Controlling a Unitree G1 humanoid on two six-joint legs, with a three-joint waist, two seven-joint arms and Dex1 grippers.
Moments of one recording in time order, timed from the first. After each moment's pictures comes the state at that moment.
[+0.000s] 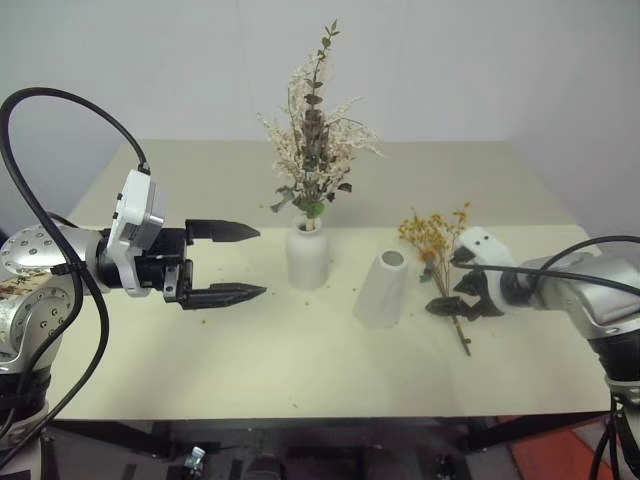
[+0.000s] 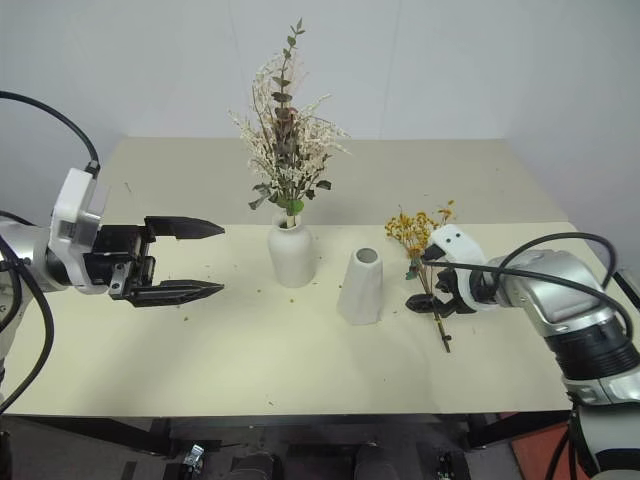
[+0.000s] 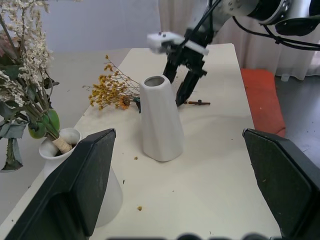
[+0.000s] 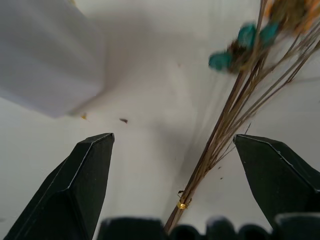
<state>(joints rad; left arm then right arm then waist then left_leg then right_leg) -0.50 0.95 0.22 -0.30 -0.77 0.61 -1.24 -0.76 -0.91 0.28 -0.01 0.42 1.26 0.71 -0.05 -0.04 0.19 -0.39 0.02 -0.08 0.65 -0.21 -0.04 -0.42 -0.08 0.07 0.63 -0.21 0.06</state>
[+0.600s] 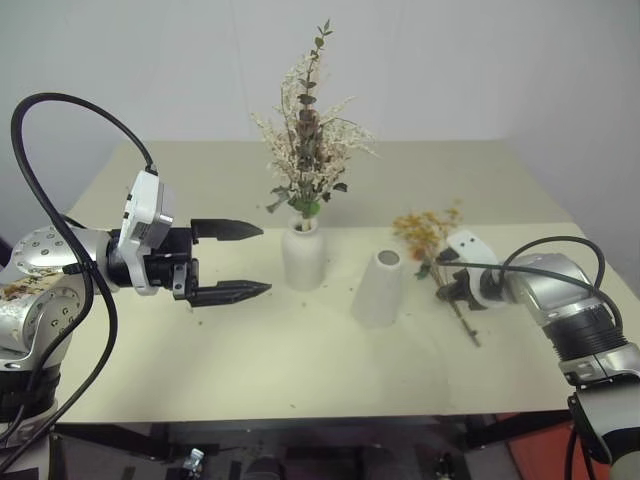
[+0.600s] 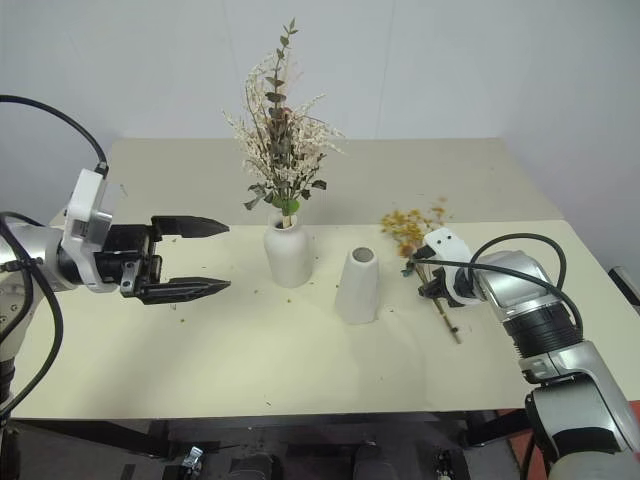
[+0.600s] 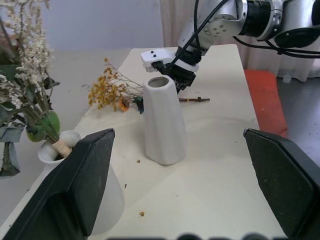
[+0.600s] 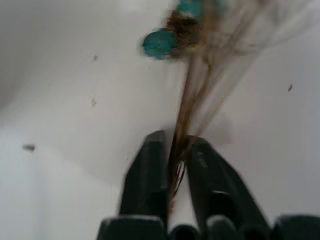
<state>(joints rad) -0.52 0.91 0.21 -0.28 -0.75 0.61 -1.20 -0.82 -0.74 0.26 0.24 0.23 1.14 0.63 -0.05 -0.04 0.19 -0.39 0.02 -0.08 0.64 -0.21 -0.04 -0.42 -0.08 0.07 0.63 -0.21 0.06</state>
